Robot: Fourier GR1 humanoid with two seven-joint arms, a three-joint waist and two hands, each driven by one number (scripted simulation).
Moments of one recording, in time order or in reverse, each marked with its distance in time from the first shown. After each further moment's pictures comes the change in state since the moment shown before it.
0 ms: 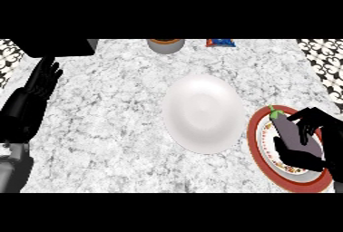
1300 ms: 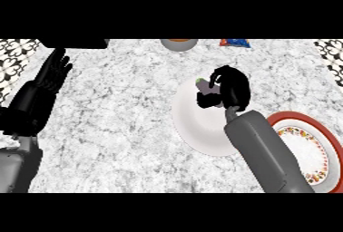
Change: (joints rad) left arm -0.058 -0.067 0.026 0.016 -0.046 -0.079 0.001; right arm -0.655 0.570 0.006 0.776 0.265 0.051 0.207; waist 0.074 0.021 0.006
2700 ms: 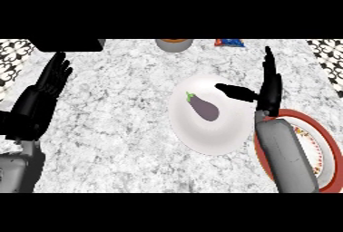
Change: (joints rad) left arm 0.029 -0.050 0.029 -0.023 -0.051 -0.010 0.013; right arm 0.136 0.030 -0.352 -0.063 -0.509 -0.195 -0.551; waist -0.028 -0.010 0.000
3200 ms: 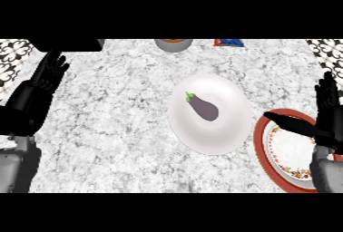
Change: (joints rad) left arm -0.030 0.006 0.032 0.005 0.002 -0.029 0.029; right arm 0.345 -0.168 -0.107 -0.307 -0.175 0.235 -0.099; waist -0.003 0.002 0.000
